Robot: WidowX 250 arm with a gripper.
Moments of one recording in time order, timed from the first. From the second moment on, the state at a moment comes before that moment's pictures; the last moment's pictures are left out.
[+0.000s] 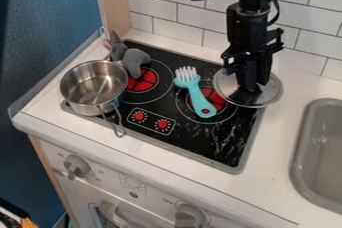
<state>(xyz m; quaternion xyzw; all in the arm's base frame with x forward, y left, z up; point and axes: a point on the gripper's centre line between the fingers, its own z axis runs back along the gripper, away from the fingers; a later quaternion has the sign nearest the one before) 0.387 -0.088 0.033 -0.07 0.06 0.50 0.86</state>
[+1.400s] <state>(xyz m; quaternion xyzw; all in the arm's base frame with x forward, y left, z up) 0.404 -0.080 0.049 -0.10 0.04 0.51 0.85</state>
